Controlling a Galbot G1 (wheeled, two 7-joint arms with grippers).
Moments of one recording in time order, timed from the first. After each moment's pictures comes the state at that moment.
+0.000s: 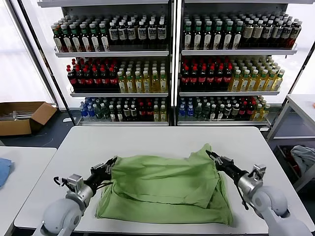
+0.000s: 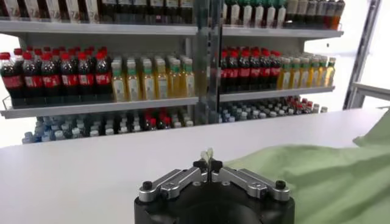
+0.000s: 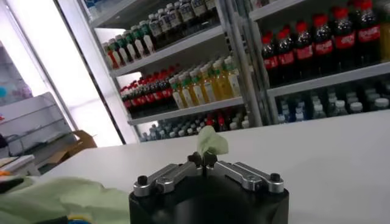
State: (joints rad) left arm 1.35 -1.05 -0.46 -1.99 -0.47 0.39 0.08; right arm -1.30 0.95 0.53 1.85 0.86 -0.29 -0.28
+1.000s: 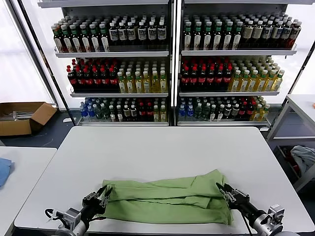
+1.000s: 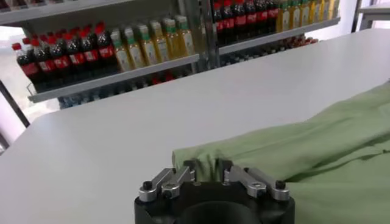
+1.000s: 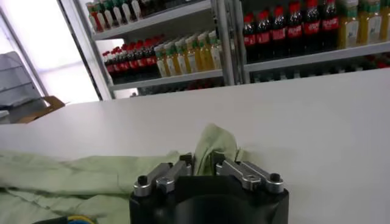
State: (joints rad) left arm 1.63 -1.11 -0.58 -2.13 -0.21 0.43 0.12; right arm -1.61 0.94 0.67 1.97 0.74 -0.19 -0.25
